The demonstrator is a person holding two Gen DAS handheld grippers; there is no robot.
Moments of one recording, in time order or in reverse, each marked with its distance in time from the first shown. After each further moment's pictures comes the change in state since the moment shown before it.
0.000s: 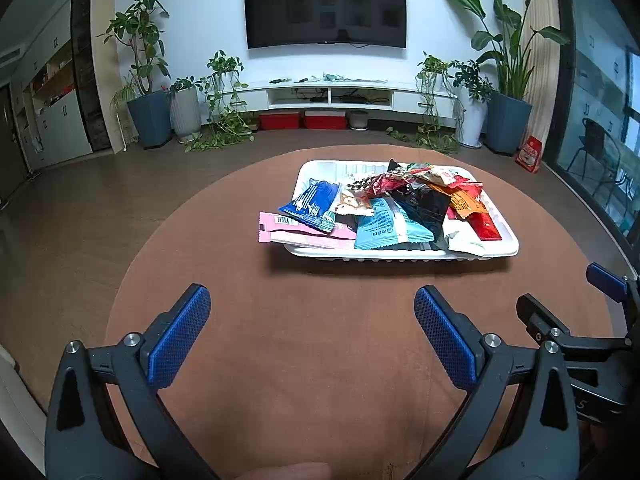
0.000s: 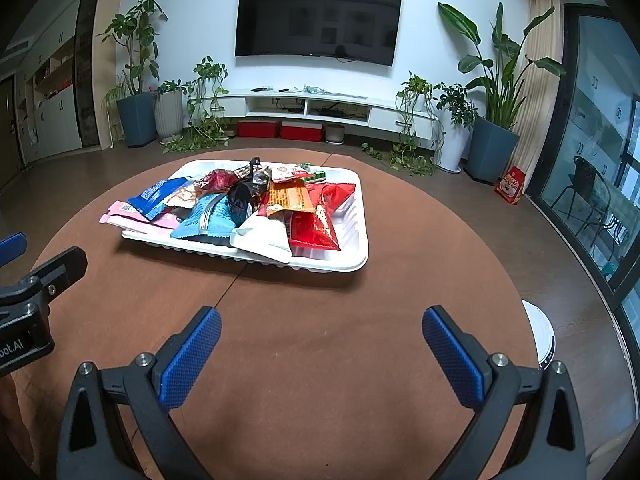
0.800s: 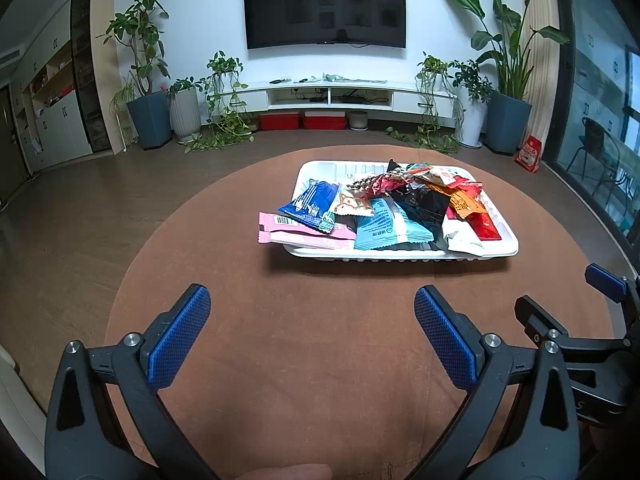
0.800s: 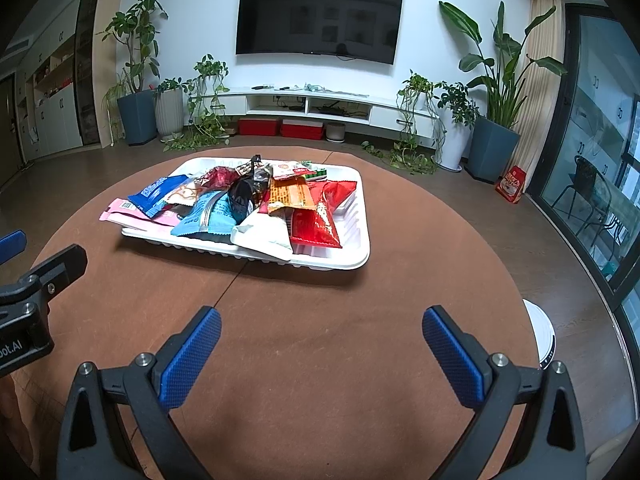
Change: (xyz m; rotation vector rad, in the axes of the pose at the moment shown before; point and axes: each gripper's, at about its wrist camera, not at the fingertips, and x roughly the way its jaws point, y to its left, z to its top) left arm 0.001 -0.001 0.000 0.001 -0.002 0.000; right arm -0.001 -0.001 0.002 -0.001 0.002 0.000
